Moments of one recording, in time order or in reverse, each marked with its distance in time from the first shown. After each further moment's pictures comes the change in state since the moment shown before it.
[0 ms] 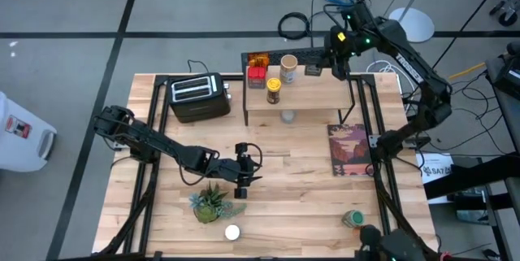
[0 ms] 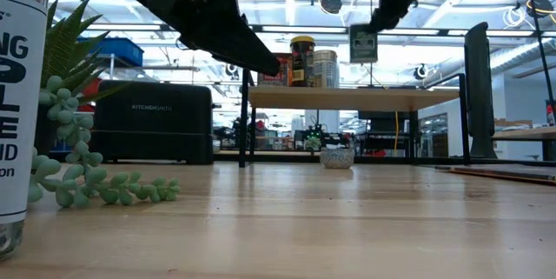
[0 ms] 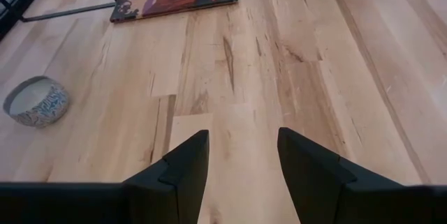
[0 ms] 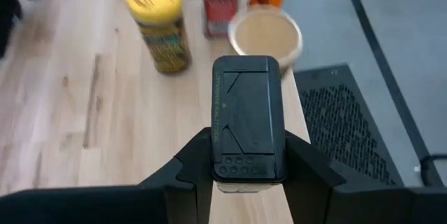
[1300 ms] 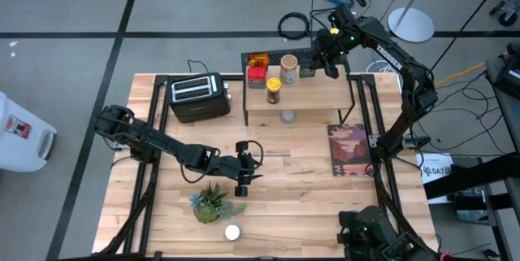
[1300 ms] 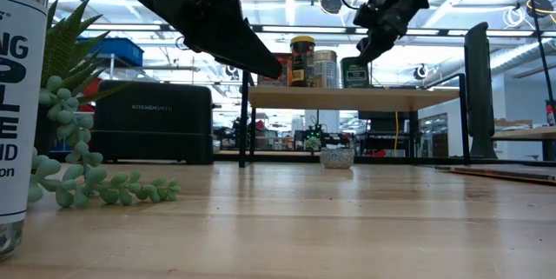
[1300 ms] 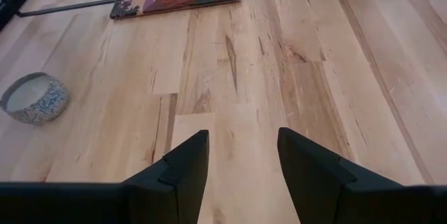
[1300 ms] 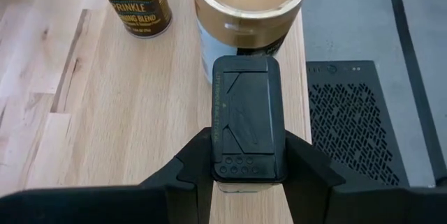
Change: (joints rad) left arm 0.023 0.000 0.000 0.000 0.030 -0.005; right arm -0.043 0.190 0.000 0.035 -0.047 -0.223
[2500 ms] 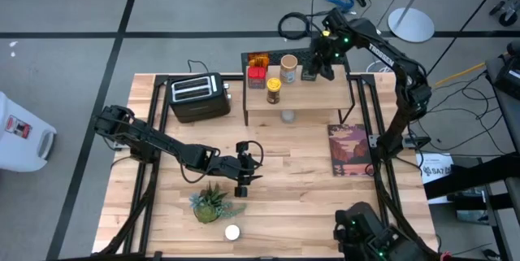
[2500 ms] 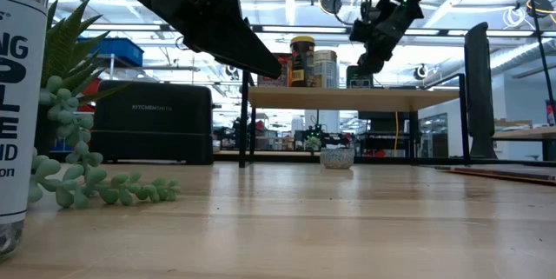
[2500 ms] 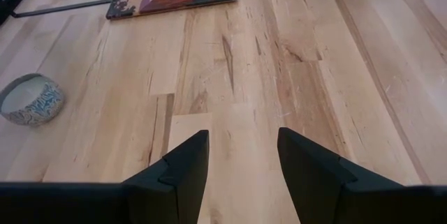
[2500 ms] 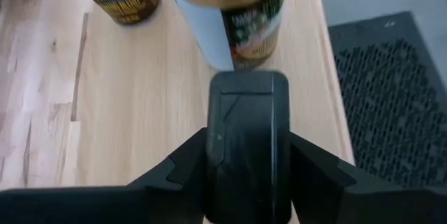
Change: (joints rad) left arm 0.000 0.000 0.000 0.001 0.010 0.004; right arm 0.001 0.072 -0.002 -0.038 0.012 0.125
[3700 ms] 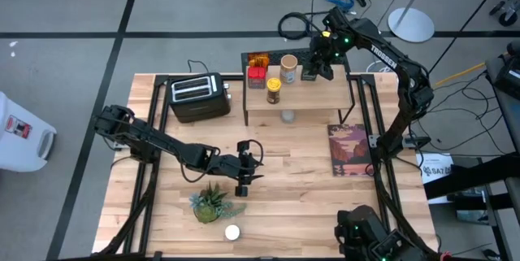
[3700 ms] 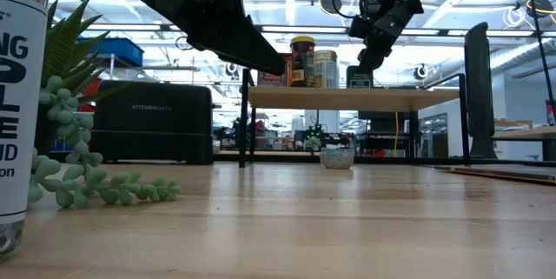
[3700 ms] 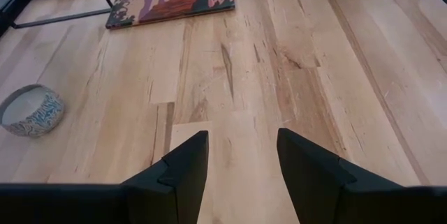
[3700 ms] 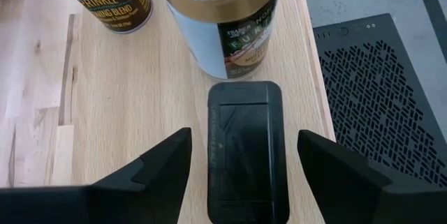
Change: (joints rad) left arm 0.008 0.000 0.000 0.023 0.011 0.026; right arm 0.022 -0.031 0.000 0.027 0.051 0.040
